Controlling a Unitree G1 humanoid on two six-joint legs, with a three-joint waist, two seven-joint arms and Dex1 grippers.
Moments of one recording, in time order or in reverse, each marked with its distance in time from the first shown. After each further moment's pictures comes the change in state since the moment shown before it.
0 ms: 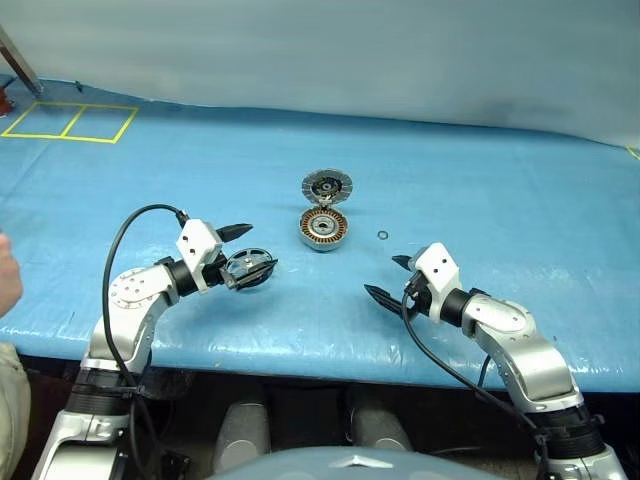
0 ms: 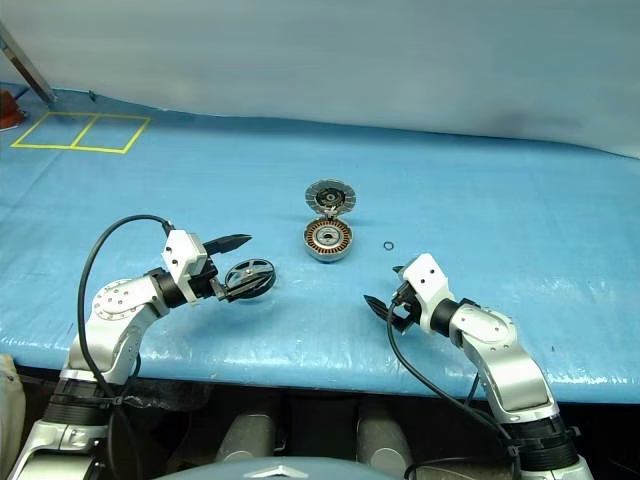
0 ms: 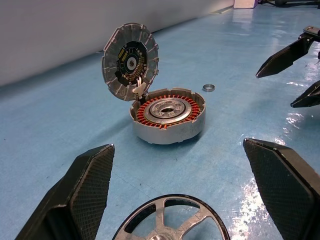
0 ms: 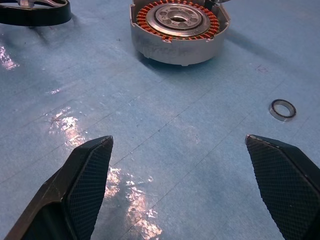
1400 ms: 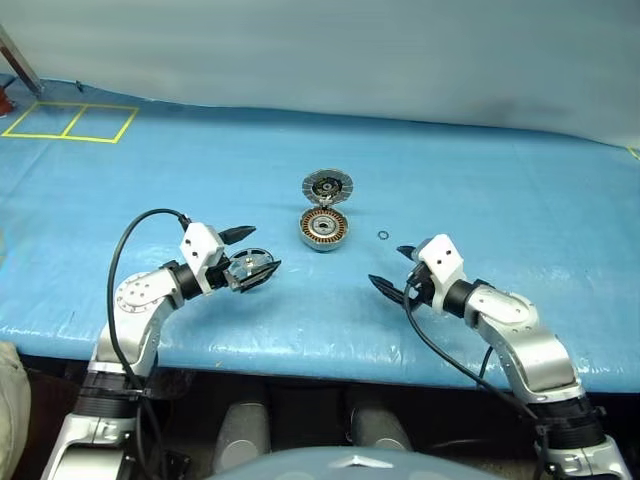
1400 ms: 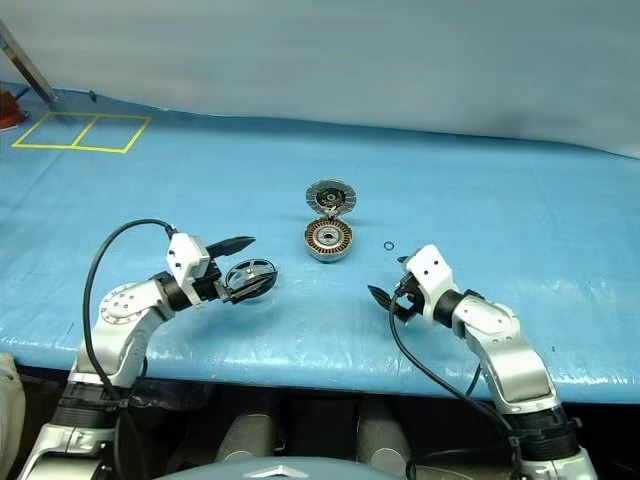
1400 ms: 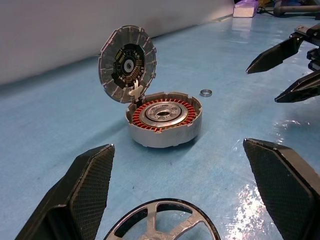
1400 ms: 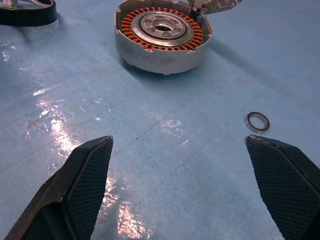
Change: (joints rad) left arm 0.015 -0.040 -0.002 0.010 -0.004 -0.019 0.005; right arm -0.076 -0.077 0.027 0.019 -0.041 -0.002 0.017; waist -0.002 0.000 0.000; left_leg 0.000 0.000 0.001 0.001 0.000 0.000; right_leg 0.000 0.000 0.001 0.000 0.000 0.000
